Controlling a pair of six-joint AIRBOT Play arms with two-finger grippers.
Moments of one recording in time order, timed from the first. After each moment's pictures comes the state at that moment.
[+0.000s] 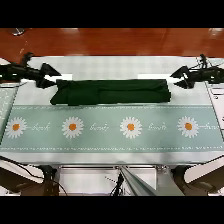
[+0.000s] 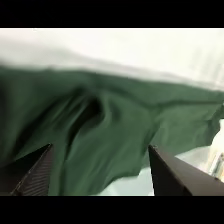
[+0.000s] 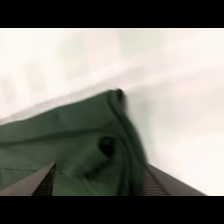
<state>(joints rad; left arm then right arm) 0.34 -1.80 1.54 0.75 -1.32 -1.39 -0.41 -1.86 1.54 -0.76 1.22 1.32</state>
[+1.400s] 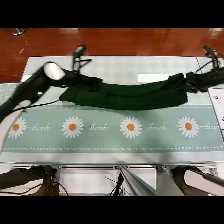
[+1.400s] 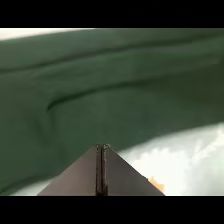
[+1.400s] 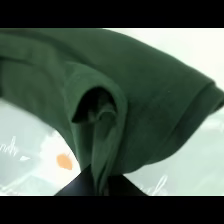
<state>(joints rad) -0.44 -1.46 1.23 0.91 -0.80 -1.37 -0.28 -1.21 1.21 -0.98 1.43 1.31</state>
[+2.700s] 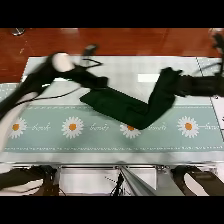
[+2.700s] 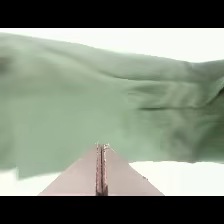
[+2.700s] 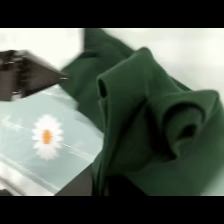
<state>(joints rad) -0.41 -1.38 1.29 1.07 -1.01 -1.54 0.02 -0.94 1.09 -0.80 1.22 1.43</state>
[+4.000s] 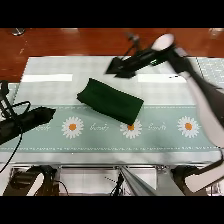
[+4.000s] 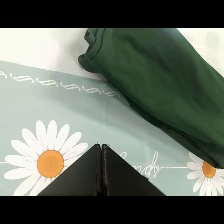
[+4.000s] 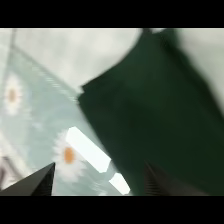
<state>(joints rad) -0.03 -0.44 0.53 1.15 -0.93 -1.68 0.25 -1.71 1.77 -0.77 1.29 1.47</state>
